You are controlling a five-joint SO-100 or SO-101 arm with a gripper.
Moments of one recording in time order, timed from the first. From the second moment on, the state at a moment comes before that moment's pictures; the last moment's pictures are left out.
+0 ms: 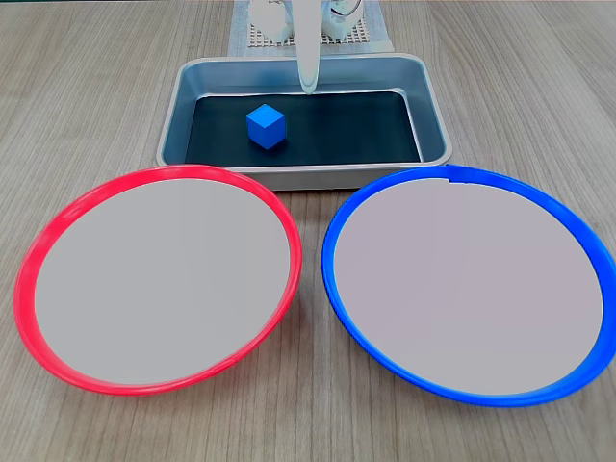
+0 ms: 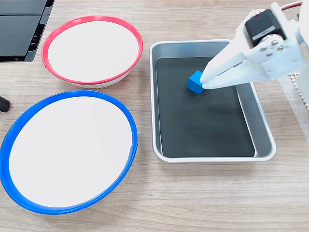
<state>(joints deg) 2.8 189.3 173.1 57.0 -0.2</state>
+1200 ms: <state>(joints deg) 6.0 181.1 167.8 60.2 -31.9</state>
